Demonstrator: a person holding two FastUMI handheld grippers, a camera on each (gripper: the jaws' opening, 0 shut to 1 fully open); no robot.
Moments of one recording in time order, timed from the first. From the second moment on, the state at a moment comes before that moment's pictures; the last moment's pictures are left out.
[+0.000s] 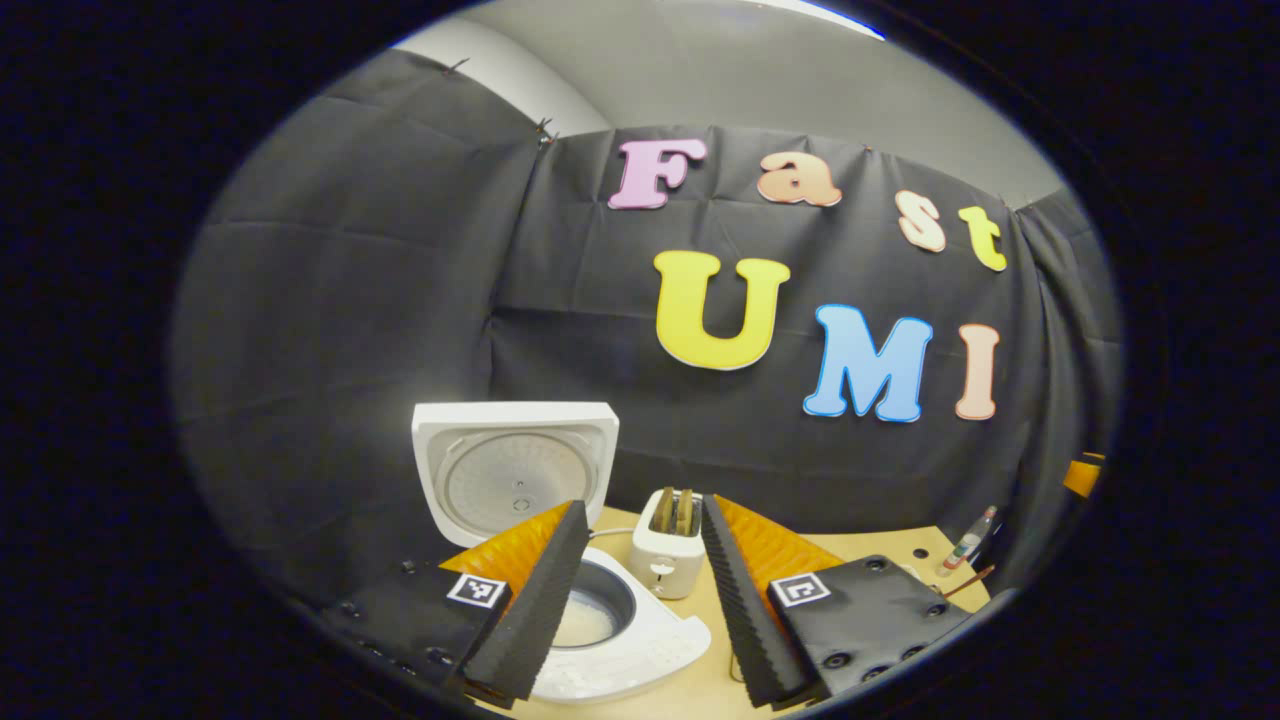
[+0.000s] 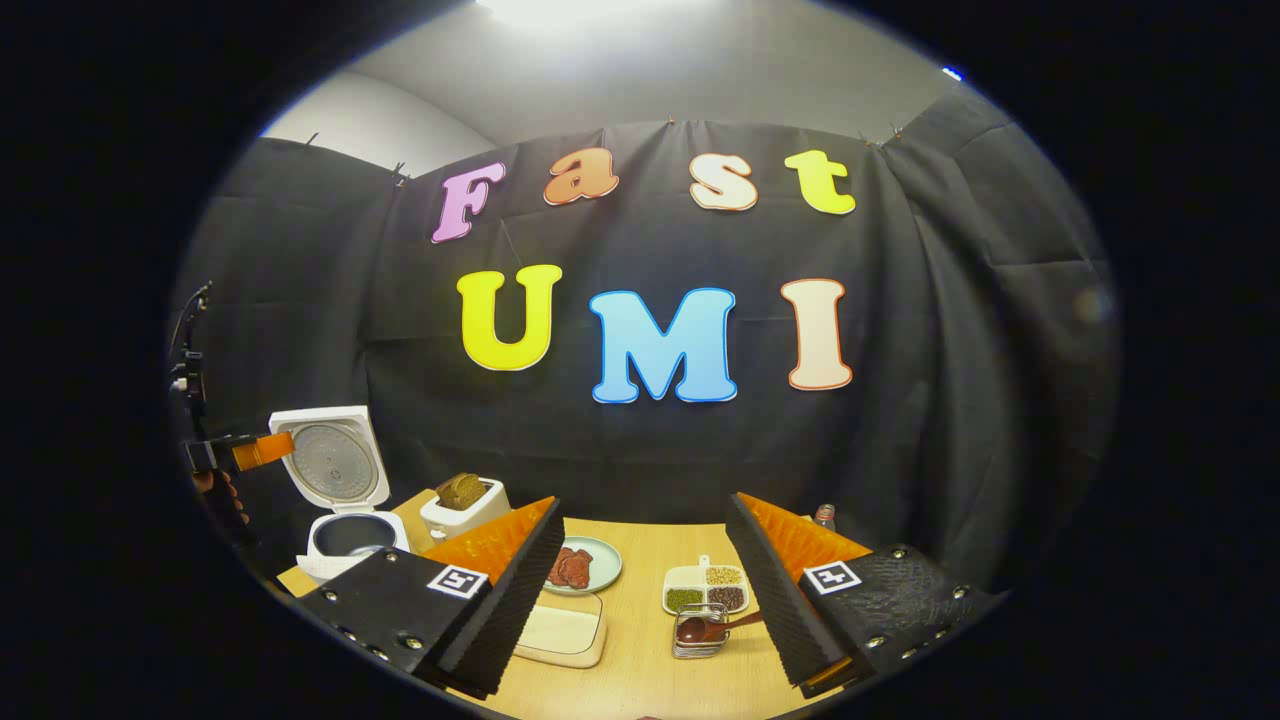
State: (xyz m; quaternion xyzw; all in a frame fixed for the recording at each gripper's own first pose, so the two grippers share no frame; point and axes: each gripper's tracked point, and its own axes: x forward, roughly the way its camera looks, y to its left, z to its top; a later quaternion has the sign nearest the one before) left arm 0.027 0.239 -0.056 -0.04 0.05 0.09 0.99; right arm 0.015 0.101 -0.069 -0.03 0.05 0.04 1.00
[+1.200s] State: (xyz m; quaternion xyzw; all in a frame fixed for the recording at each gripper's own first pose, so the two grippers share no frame) left arm 0.037 0.085 -0.037 -0.02 0.01 -0.01 1.00; right arm 0.060 -0.026 -0.155 0.04 0.07 -0.05 1.00
